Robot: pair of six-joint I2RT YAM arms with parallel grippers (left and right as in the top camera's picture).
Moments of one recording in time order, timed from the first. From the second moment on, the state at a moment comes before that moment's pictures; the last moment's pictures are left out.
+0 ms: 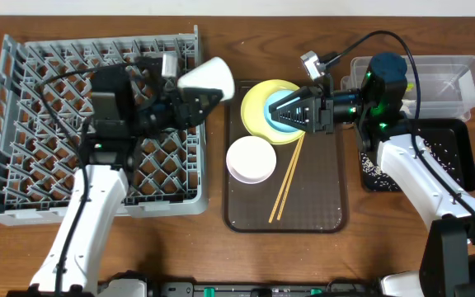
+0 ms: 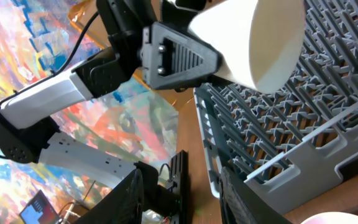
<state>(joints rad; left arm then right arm) -0.03 1.33 0.96 -0.11 0.88 -0.48 0.19 1.61 1.02 0.45 -1.48 0.68</state>
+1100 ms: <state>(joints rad) 0.19 1.22 1.14 -1.13 0.04 -0.21 0.19 1.37 1.02 -0.66 -0.39 0.13</state>
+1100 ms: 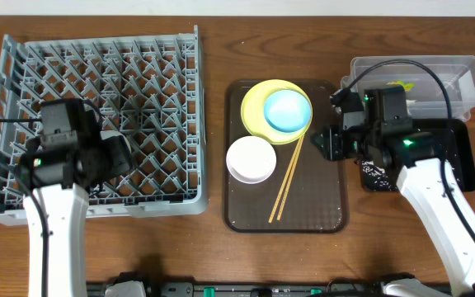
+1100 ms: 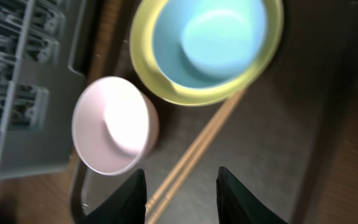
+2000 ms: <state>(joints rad) 0.19 1.59 1.14 -1.08 0.05 -0.20 0.19 1.36 1.02 -0.71 -0.32 0.09</state>
